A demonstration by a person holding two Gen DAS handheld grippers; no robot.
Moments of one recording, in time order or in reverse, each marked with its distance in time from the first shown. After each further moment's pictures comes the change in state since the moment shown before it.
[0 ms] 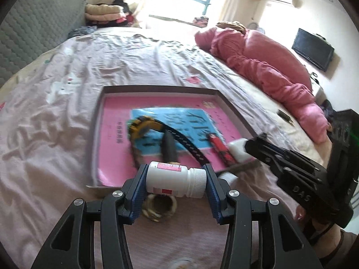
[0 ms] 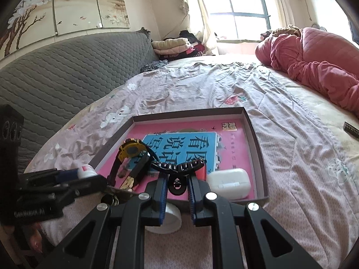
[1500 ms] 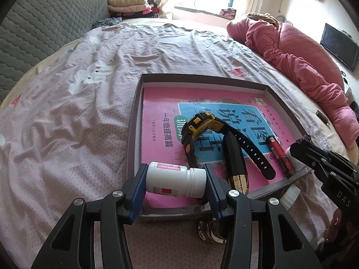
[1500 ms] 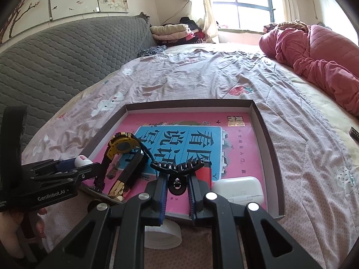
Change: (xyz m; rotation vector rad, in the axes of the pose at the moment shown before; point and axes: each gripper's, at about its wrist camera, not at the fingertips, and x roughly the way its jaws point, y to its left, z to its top) left arm 0.046 0.045 0.011 -0.036 0.053 0.196; right arm 0.042 0.006 0.010 -0.034 0.095 -0.032
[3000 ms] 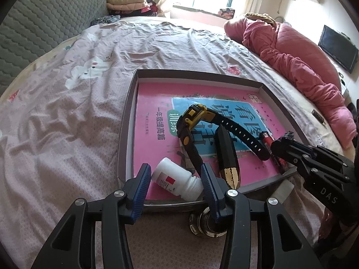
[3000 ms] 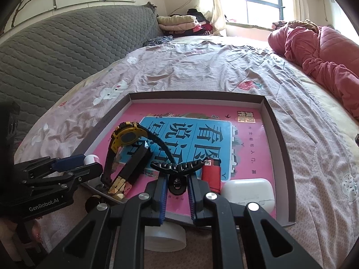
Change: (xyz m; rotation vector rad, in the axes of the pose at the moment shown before) left arm -0.001 -0.004 -0.007 -0.014 0.013 -0.038; right arm 0.016 0.010 0.002 -0.050 0.065 0.018
